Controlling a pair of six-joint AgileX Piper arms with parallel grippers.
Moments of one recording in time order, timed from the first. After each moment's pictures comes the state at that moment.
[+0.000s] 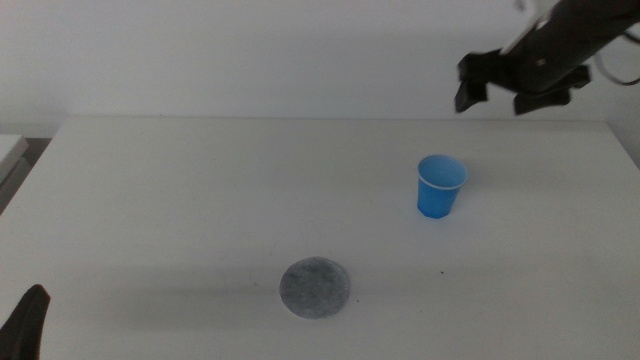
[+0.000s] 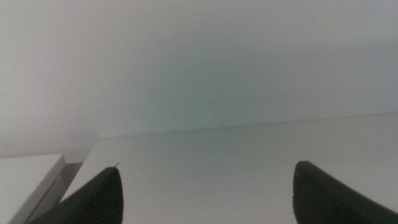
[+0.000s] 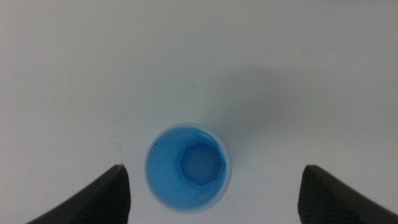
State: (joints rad) left arm -0.10 0.00 0.00 0.09 0.09 -0.07; right arm 0.23 1.86 -1.72 0.07 0.97 0.14
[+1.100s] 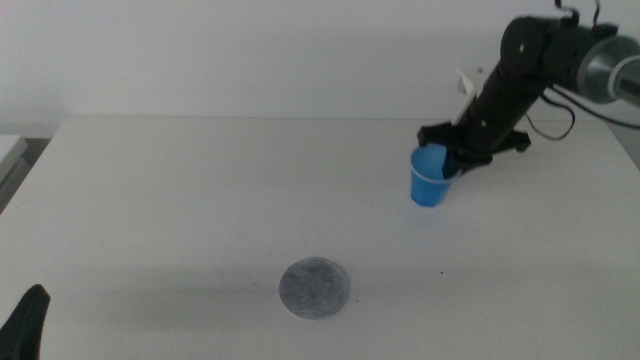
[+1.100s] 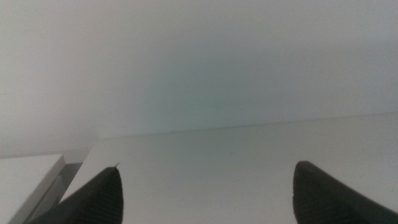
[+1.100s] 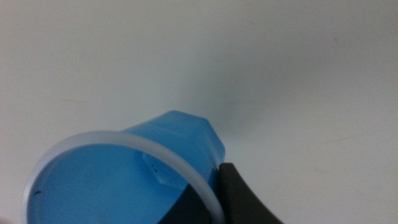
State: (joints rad) left arm -0.10 0.00 0.00 0.09 0.09 -0.07; right arm 0.24 2.16 -1.83 0.17 1.07 0.09
